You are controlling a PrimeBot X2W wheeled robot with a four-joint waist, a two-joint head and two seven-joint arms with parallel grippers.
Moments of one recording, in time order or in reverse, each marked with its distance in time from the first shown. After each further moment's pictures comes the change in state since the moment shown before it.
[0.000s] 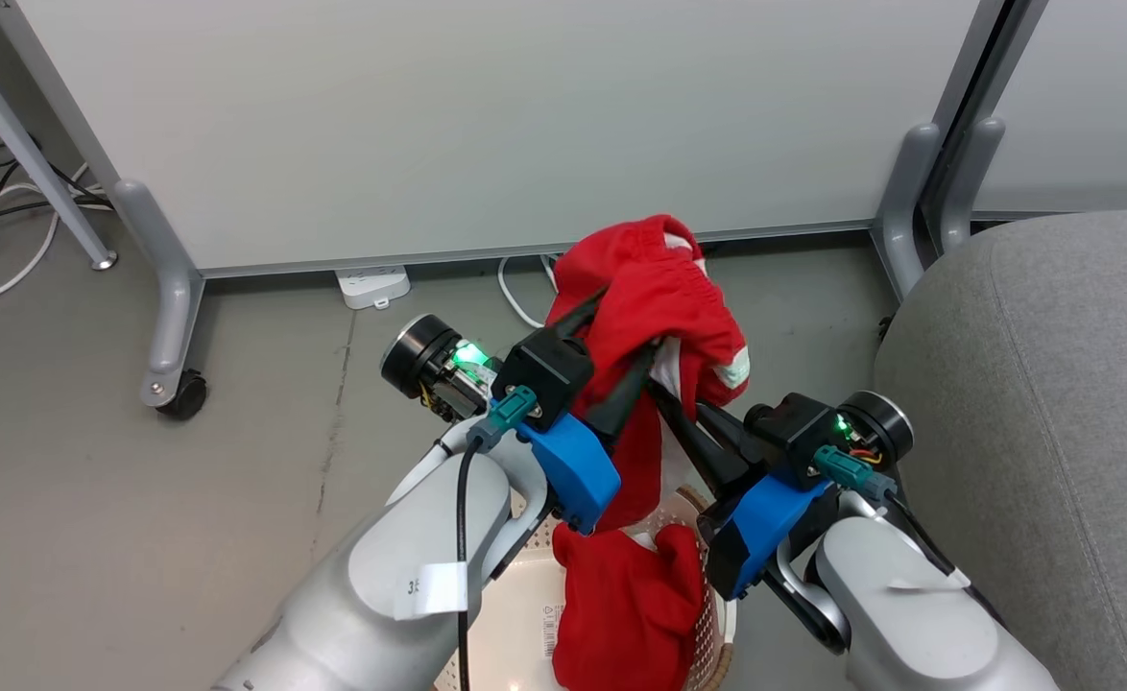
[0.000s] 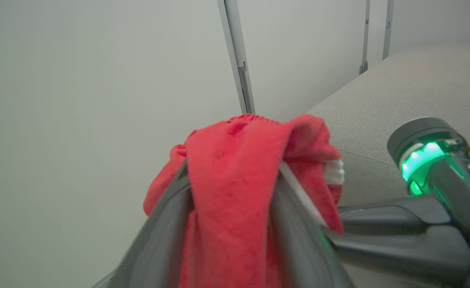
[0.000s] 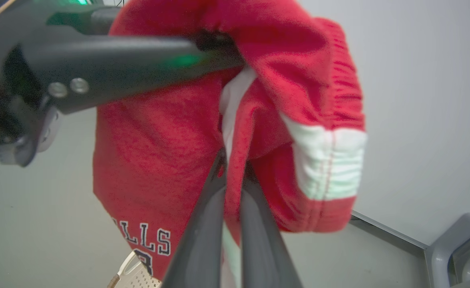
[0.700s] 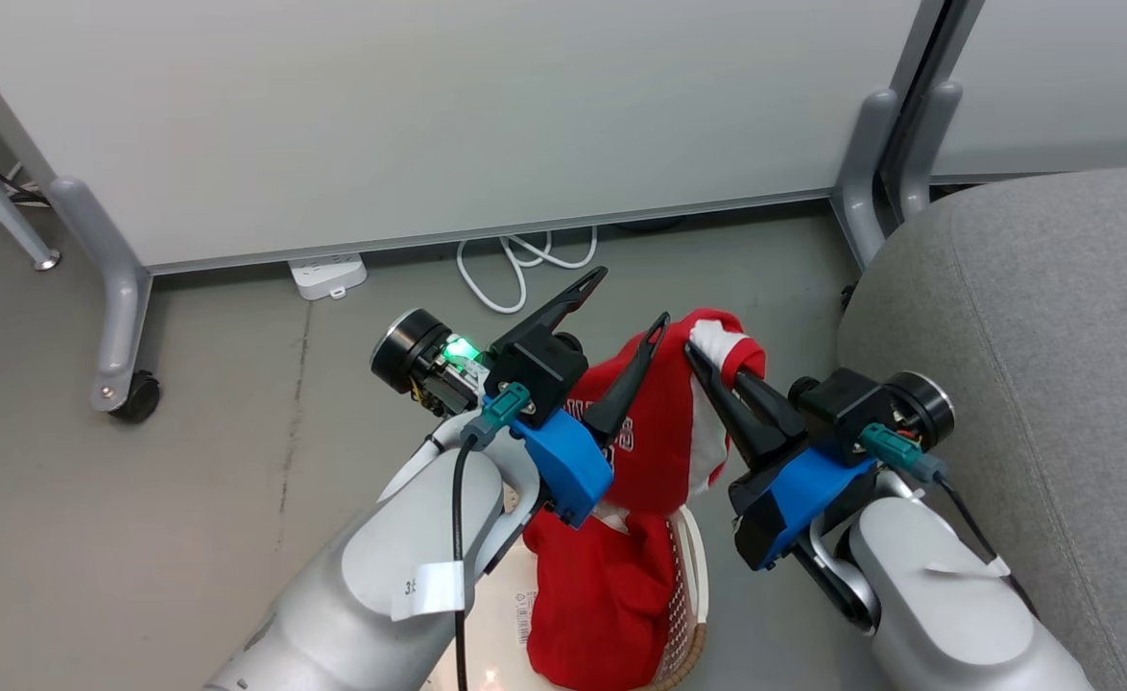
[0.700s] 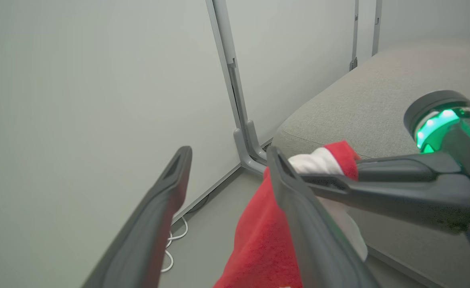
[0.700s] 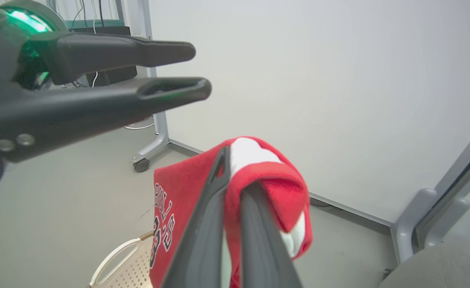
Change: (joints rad) left arm -0.001 0.005 0.015 0.001 0.025 0.009 -0.001; right arm 0.010 -0.013 -0.081 -0.038 -0.012 0.000 0.000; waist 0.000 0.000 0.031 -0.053
